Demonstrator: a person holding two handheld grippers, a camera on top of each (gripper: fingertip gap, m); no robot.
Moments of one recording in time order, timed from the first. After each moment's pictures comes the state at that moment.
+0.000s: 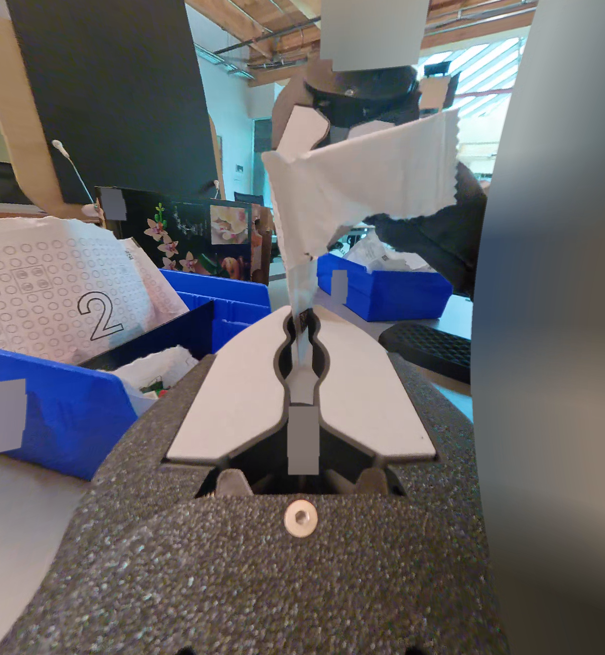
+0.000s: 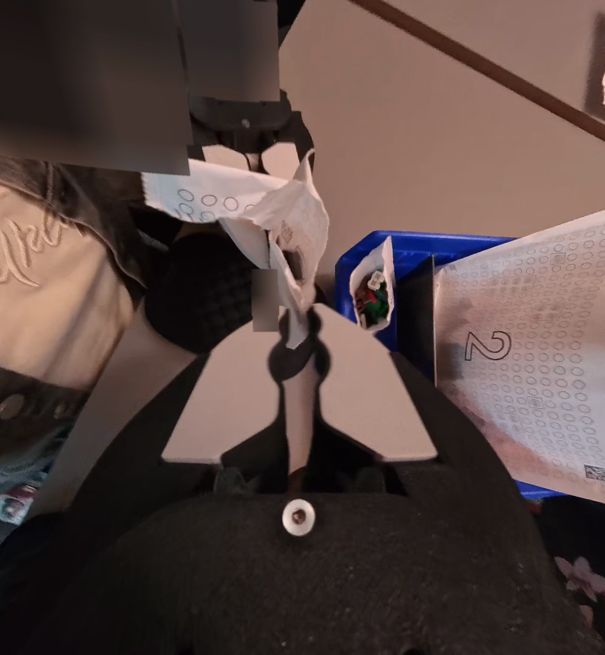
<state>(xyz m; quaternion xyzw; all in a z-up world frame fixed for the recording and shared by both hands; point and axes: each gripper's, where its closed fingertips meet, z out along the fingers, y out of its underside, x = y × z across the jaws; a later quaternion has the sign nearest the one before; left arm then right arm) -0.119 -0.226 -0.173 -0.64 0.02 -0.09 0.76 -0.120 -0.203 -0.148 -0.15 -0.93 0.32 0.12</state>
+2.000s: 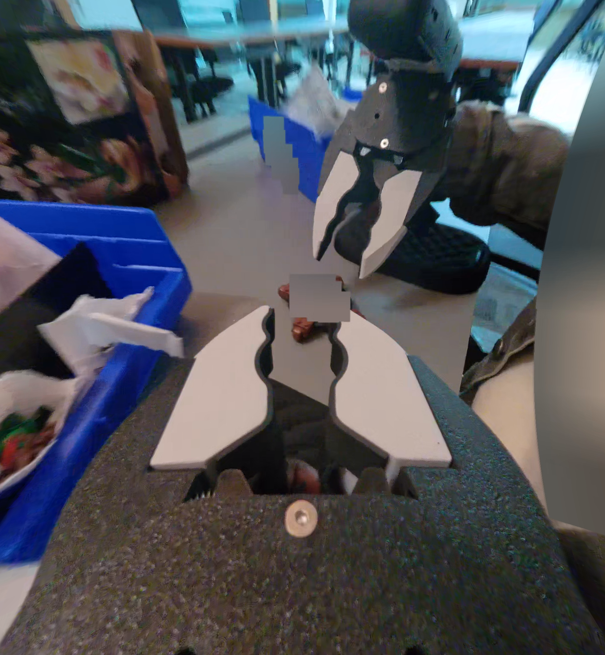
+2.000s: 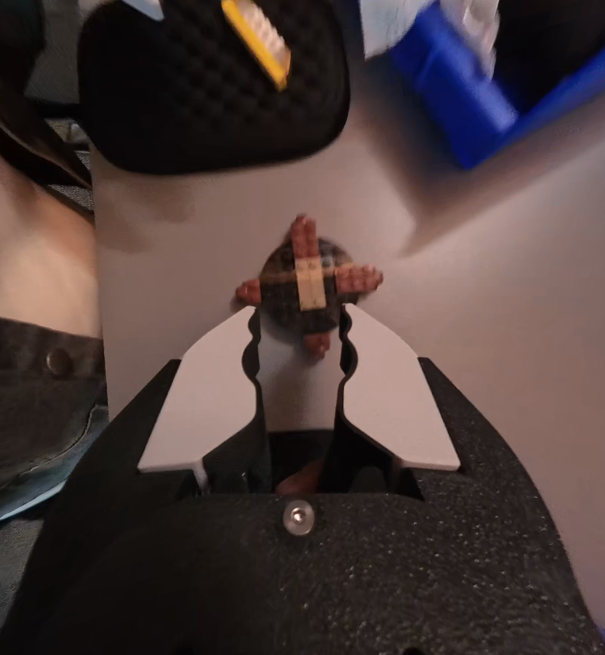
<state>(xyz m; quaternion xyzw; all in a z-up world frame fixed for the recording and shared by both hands) -0.043 -0.179 -0.213 -0.80 0.12 -0.09 0.58 0.015 -0.096 -0.273 -0.42 -0.84 0.30 0.15</state>
